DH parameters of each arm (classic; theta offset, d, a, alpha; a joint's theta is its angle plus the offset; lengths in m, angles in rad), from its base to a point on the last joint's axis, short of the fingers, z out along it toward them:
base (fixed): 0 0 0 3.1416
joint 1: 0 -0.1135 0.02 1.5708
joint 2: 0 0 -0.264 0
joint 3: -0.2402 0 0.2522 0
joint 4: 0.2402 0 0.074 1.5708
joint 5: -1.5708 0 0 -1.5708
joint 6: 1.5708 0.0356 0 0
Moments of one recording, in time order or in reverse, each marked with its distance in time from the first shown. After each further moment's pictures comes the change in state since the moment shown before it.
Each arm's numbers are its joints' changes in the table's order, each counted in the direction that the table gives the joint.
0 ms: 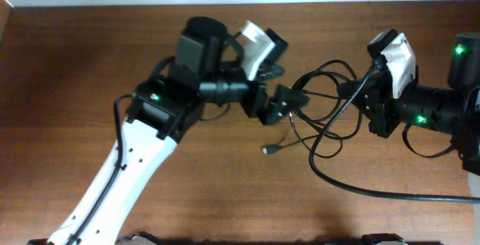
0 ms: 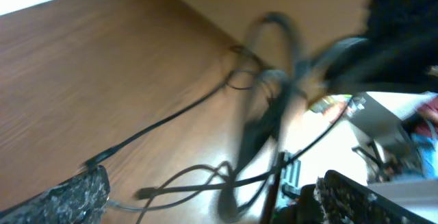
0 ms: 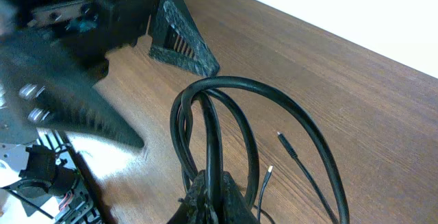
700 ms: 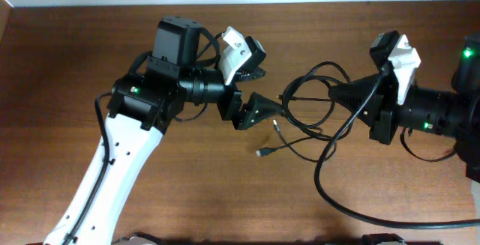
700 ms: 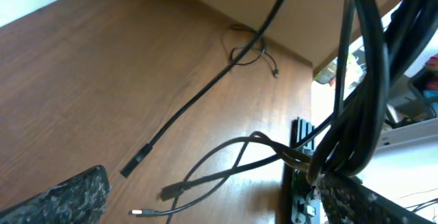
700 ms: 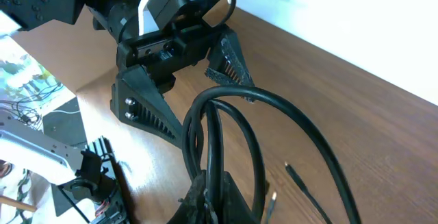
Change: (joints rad) left arm -0.117 -0.002 -0.001 0.168 -0.135 0.323; right arm 0.000 -0.025 0.000 -0.047 0.203 0.000
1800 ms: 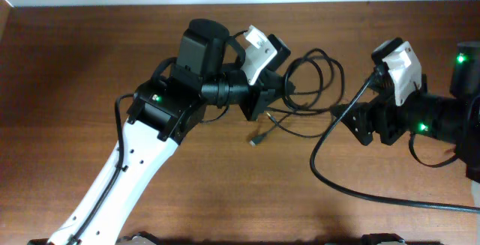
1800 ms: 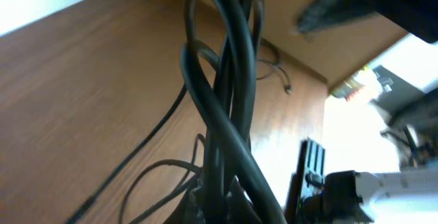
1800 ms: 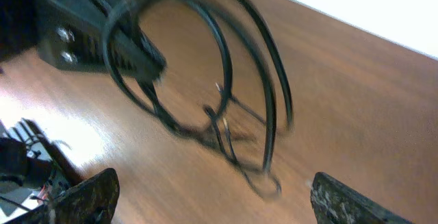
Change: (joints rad) left arm 0.137 0.000 0.000 -0.136 0.188 -0.203; right arm 0.000 0.000 0.000 0.122 -0.349 0.003
